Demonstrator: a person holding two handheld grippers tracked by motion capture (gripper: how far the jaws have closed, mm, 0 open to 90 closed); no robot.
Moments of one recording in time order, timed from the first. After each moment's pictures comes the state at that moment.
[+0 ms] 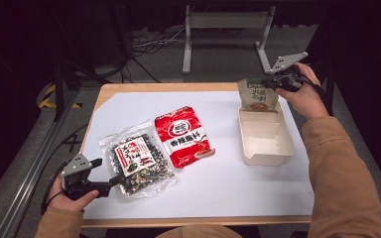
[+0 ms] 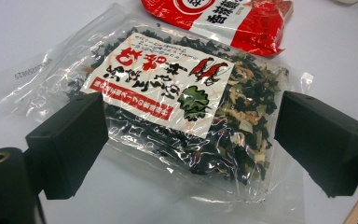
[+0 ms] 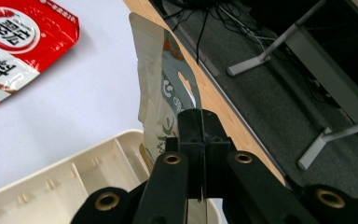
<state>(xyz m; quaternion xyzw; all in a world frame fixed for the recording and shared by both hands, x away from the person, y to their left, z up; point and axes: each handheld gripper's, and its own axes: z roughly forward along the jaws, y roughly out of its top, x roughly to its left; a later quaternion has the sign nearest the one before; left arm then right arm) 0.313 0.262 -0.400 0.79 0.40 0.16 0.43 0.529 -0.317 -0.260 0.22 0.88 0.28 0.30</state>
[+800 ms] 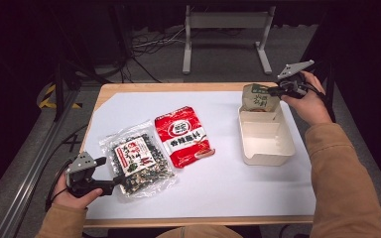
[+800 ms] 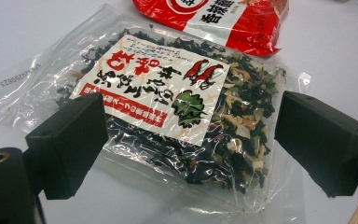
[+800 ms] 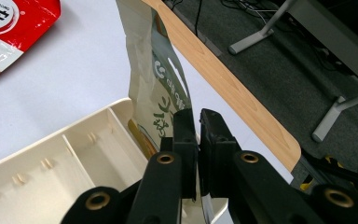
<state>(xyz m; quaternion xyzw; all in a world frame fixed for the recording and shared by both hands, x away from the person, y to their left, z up) 0.319 0.255 -0.401 0.80 0.39 0.15 0.43 0.528 -0.343 -0.285 0.28 0.87 0.28 0.28</state>
